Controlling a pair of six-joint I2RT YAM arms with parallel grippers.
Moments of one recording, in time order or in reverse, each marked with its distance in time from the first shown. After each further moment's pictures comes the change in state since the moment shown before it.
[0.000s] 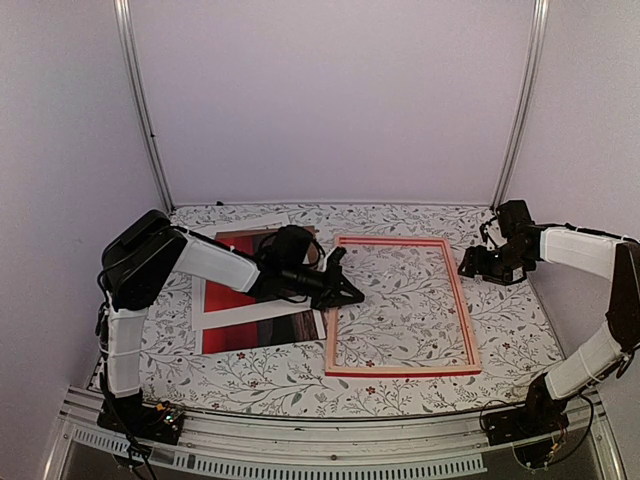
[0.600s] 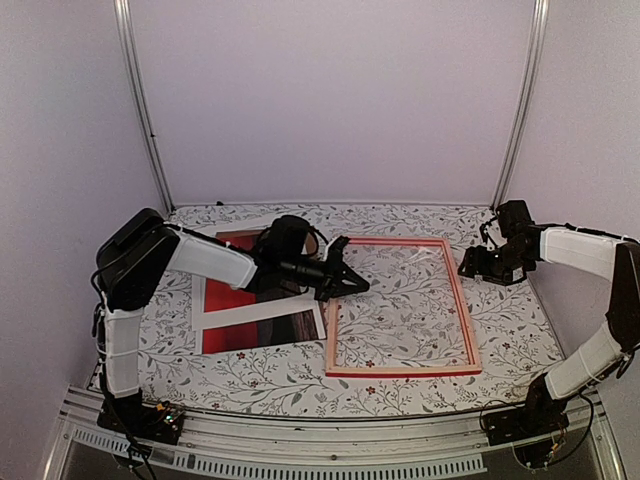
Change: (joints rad) left arm 0.008 -0.030 0.008 0.090 0.068 -0.083; right arm 0.000 0.001 0.000 -0.003 0.000 0.000
